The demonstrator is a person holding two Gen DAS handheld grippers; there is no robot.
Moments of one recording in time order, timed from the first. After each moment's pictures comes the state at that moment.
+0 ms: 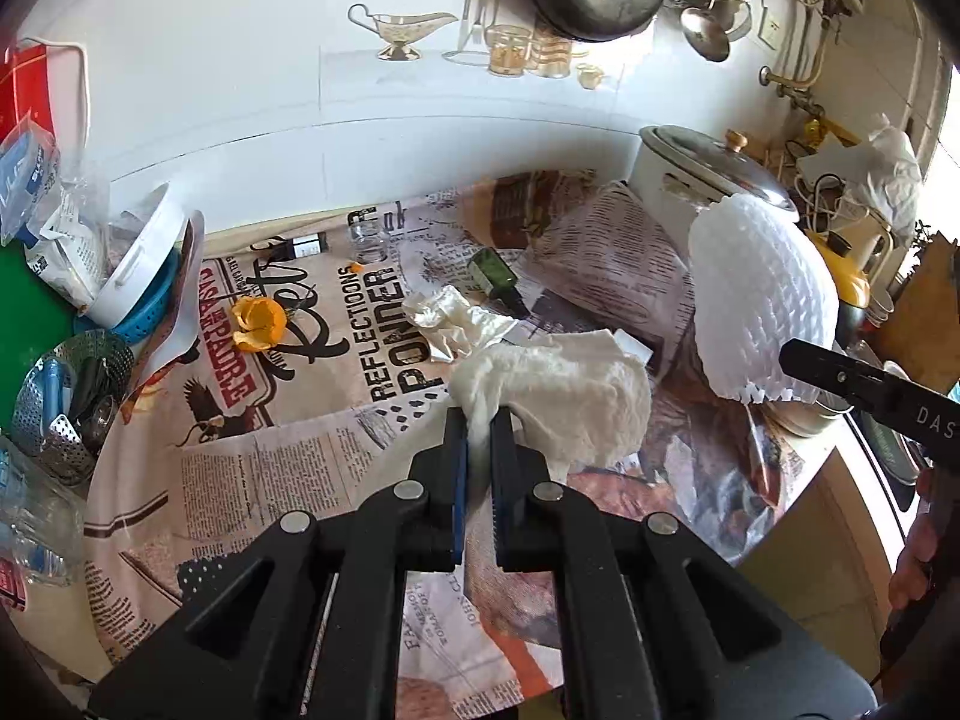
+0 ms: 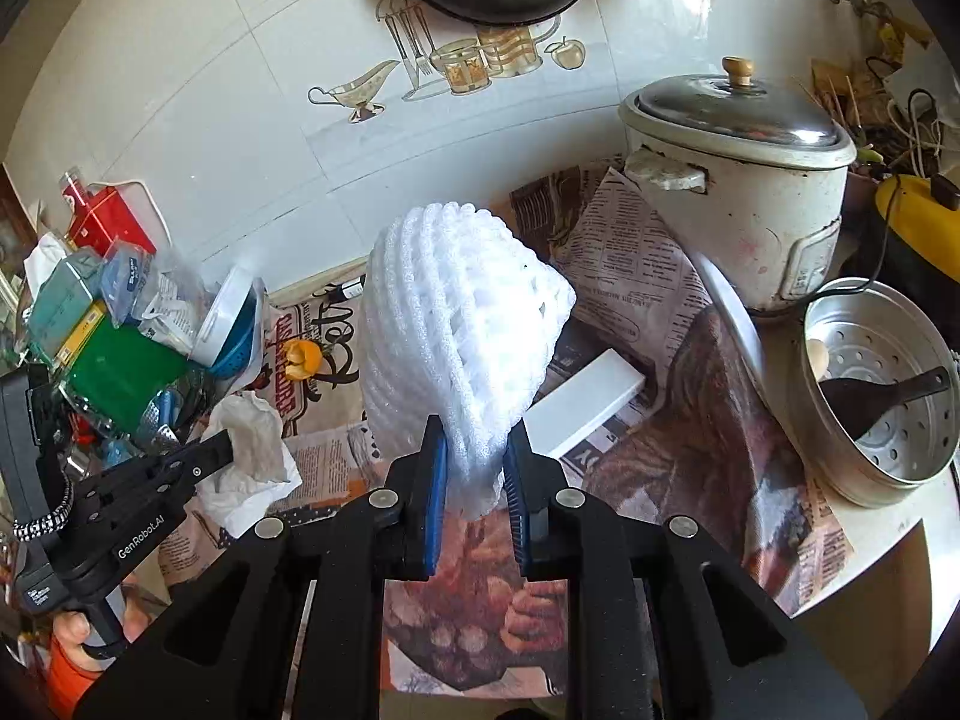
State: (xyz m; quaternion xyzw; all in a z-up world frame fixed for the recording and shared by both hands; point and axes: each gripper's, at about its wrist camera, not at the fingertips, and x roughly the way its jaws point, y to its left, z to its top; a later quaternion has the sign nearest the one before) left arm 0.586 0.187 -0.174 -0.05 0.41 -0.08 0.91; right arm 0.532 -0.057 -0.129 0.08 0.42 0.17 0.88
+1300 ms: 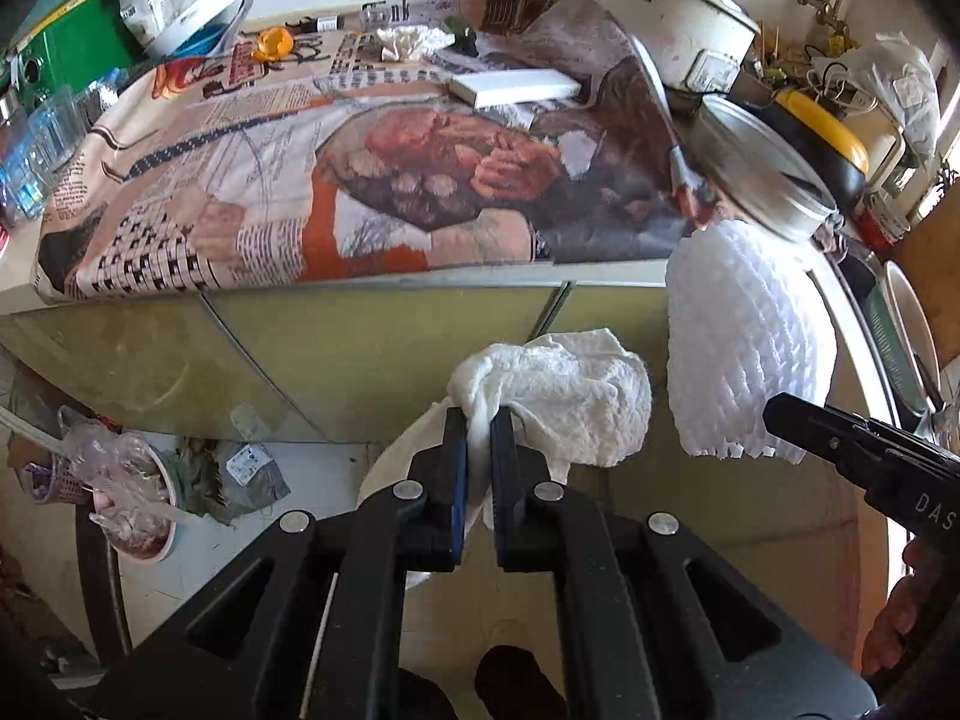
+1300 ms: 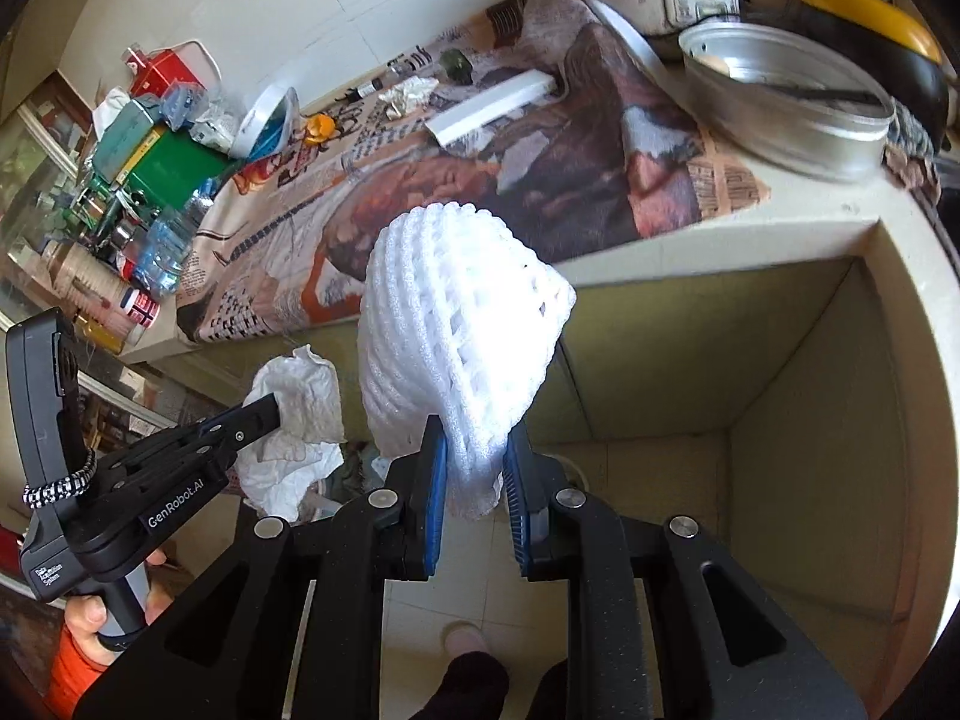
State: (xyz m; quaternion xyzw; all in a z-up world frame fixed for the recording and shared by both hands) left arm 0.361 0.020 -0.295 -0.11 0.52 0.01 0.85; right arm 0.347 -0.187 -0.243 0.07 0.54 0.24 0.80
